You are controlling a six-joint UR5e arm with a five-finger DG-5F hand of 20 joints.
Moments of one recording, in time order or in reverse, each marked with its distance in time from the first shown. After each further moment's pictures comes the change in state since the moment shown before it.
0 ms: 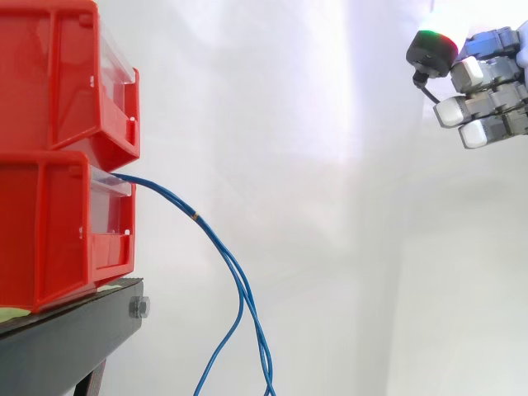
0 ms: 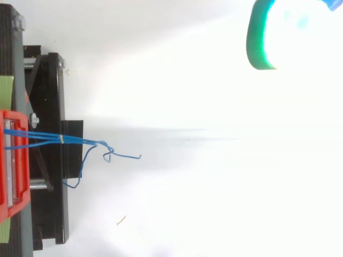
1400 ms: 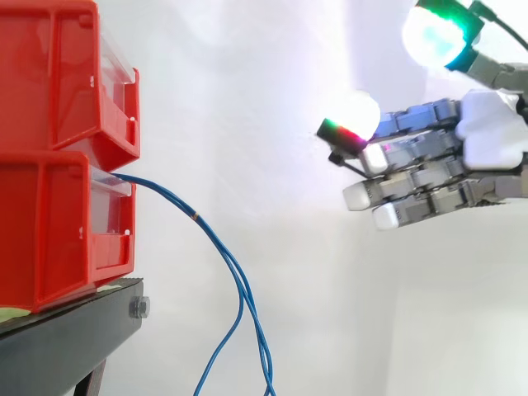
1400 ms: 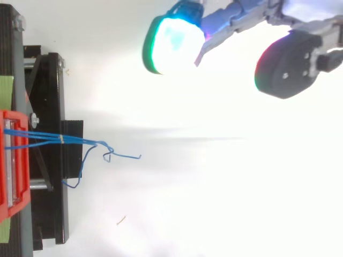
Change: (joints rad) arm 0.092 -0.158 0.004 0.196 0.237 -0.007
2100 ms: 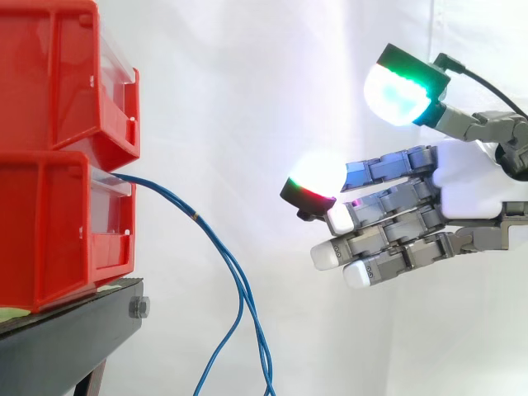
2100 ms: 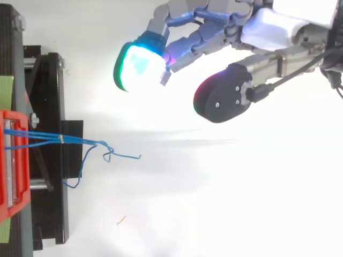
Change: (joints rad) arm 0.045 -0.081 0.023 0.038 0.083 -0.019
